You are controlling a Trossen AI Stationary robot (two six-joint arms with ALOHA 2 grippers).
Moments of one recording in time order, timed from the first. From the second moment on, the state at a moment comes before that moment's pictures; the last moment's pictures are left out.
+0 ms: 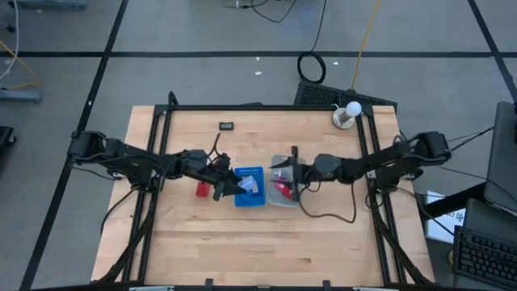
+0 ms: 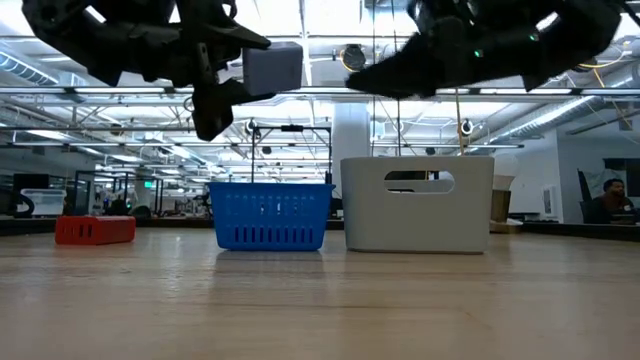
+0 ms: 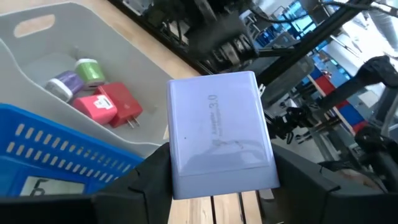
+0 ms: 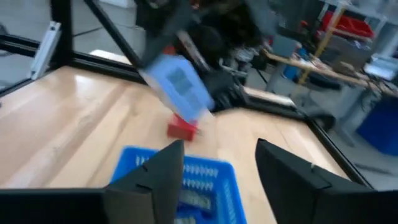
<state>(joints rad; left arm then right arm) -0.02 1.31 0.50 0.60 0.27 -0.71 0.05 1.45 0.57 0.78 0.07 -0.23</state>
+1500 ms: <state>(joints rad) -0.05 1.31 0.56 0.54 0.39 -0.73 0.15 1.71 0.85 0.80 -0.03 -0.49</state>
